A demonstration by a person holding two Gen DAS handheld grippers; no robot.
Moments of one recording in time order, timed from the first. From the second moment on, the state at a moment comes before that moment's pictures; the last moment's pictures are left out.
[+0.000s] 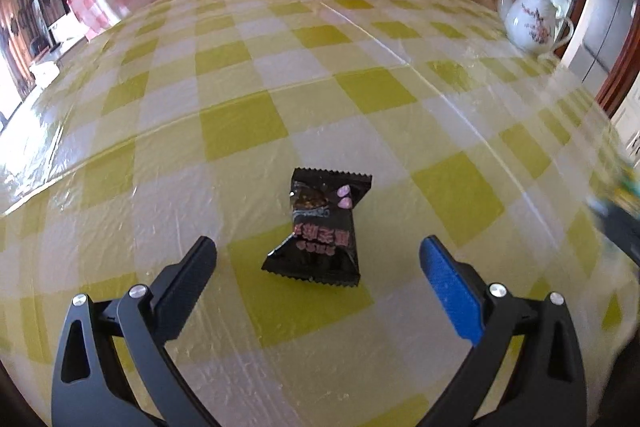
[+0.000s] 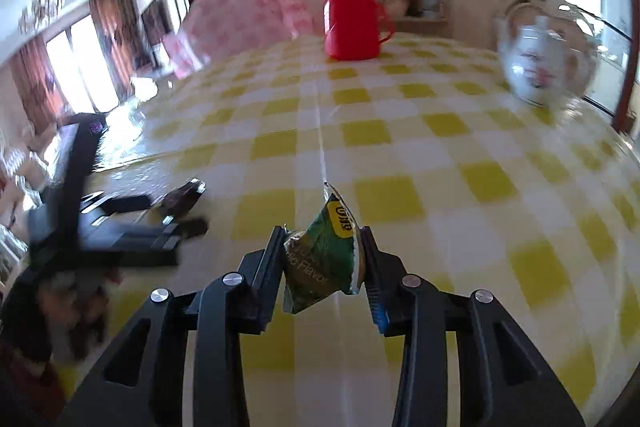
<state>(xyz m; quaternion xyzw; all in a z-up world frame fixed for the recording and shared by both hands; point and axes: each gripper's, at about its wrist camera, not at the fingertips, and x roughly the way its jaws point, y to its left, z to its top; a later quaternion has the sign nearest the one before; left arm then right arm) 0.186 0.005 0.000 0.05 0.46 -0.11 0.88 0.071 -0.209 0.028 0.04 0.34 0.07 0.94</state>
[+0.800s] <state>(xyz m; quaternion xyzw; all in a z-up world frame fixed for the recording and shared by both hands) 0.143 -0.024 0.024 0.10 0.39 -0.10 0.91 0.028 -0.215 0.013 0.10 0.36 0.08 0.93</state>
